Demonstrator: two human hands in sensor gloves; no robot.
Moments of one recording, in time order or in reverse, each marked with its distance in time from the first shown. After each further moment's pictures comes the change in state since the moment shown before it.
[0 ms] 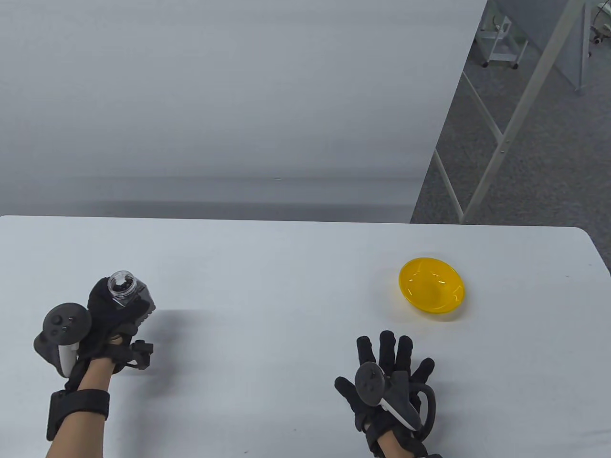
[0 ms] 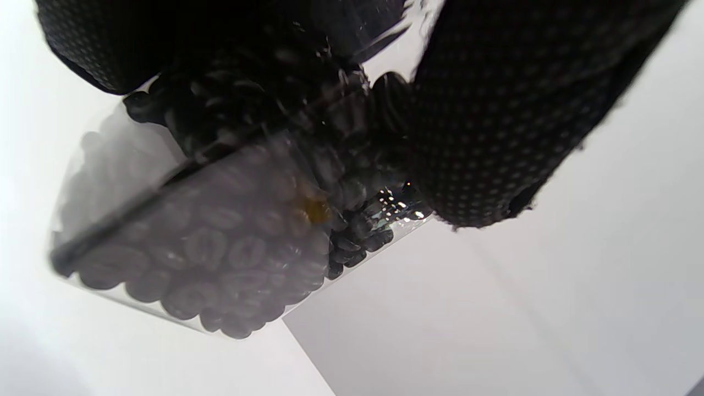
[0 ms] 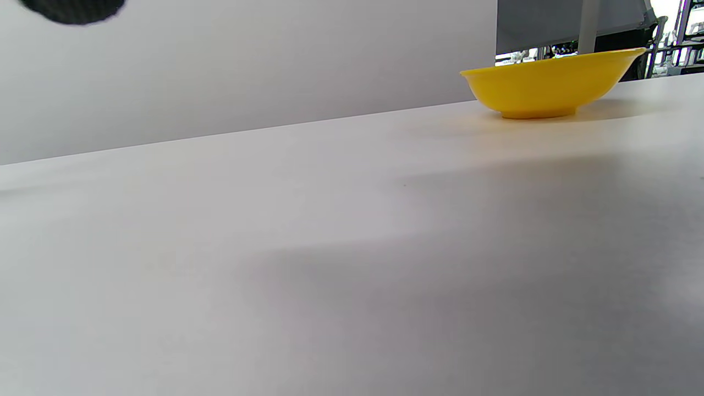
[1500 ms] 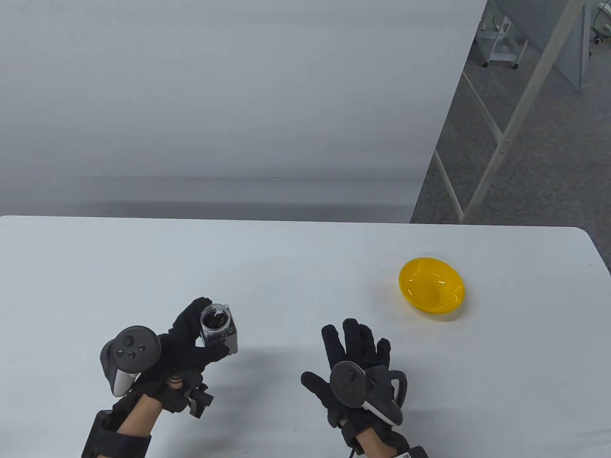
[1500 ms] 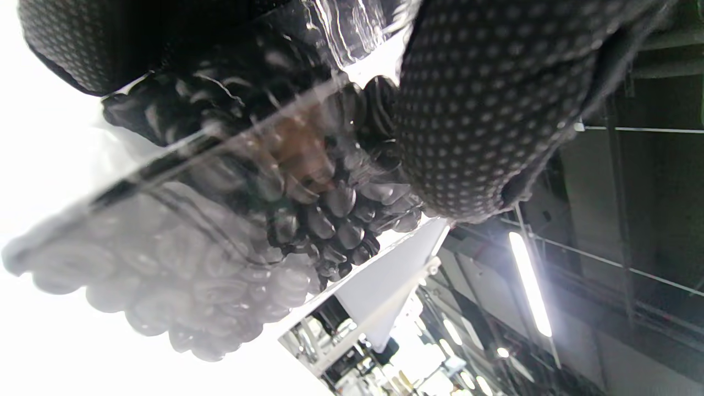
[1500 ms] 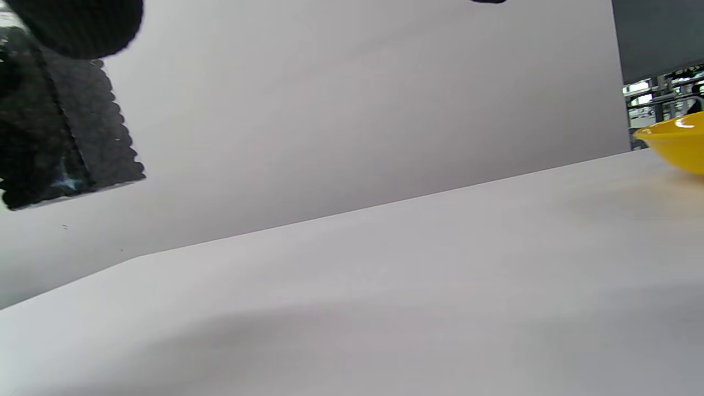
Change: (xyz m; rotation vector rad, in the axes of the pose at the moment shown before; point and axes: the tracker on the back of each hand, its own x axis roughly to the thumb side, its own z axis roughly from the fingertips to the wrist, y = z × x) left_hand 0.121 -0.056 0.085 -0.403 -0.378 0.173; right_hand 0.058 -0.039 0.002 -0.164 -0.281 -0.177
